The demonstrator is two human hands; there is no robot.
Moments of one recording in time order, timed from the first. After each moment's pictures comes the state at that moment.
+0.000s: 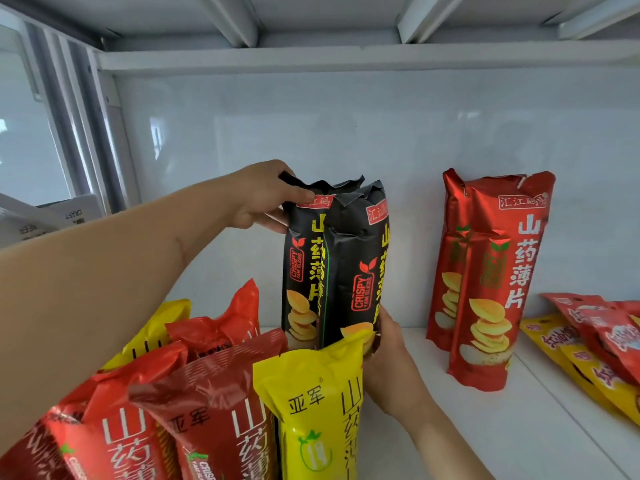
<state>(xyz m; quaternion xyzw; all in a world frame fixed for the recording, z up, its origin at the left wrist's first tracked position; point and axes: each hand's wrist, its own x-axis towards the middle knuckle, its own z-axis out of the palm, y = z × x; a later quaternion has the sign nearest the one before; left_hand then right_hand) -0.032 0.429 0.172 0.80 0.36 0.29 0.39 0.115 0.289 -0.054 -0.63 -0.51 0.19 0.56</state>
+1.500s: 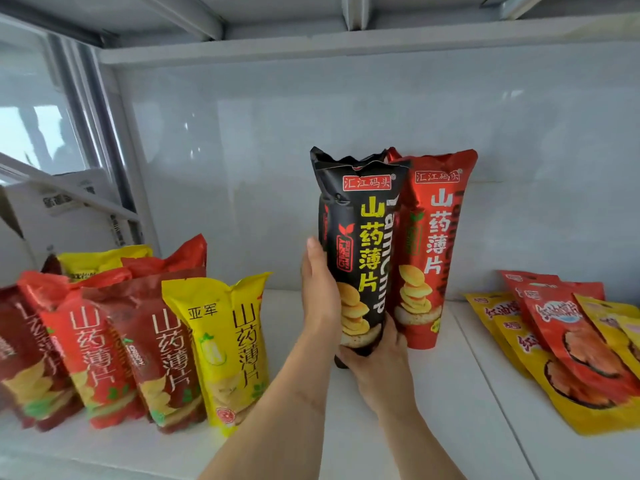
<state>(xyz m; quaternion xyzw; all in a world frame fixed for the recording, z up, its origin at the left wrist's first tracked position) 0.116 0.266 -0.008 0.46 0.36 0.57 0.58 0.188 0.208 -0.116 -0.72 -0.44 0.12 0.52</state>
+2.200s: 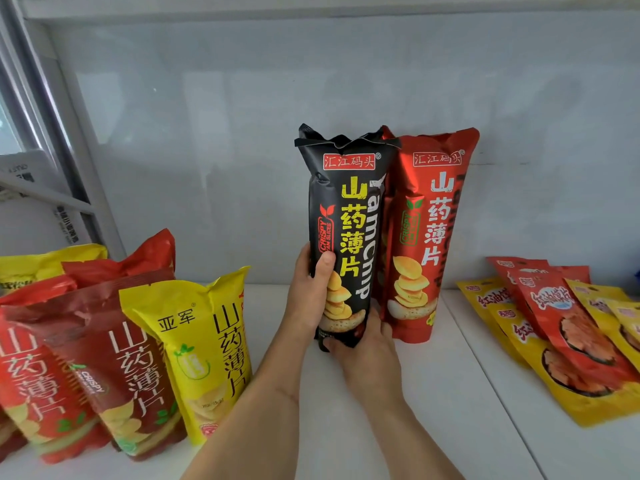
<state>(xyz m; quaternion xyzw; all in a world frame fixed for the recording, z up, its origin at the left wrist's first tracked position) 0.111 0.312 -0.045 0.63 0.30 0.50 0.51 0.187 0.235 -0.121 -0.76 -0.44 0.09 0.48</state>
